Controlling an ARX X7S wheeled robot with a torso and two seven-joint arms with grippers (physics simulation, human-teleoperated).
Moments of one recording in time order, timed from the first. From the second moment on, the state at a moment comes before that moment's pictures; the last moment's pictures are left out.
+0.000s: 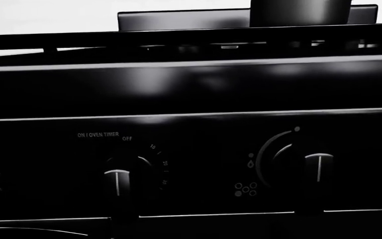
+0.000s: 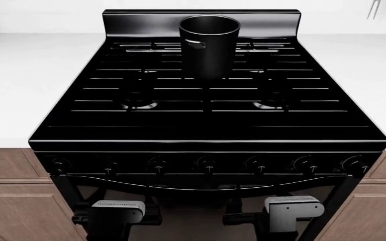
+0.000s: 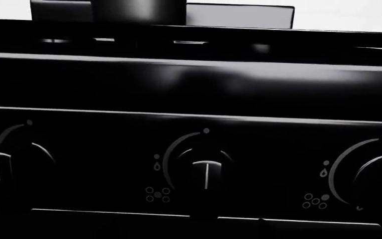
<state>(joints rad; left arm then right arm) -0.01 -0.12 0.15 -0.03 -0.09 0.05 -0.14 0.02 0.12 -0.15 -0.01 0.09 0.03 0.13</state>
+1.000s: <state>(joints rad) -0.02 -0.15 0.21 -0.06 -0.11 0.05 -0.18 0.17 0.18 -0.18 0.01 0.12 0.19 0.13</state>
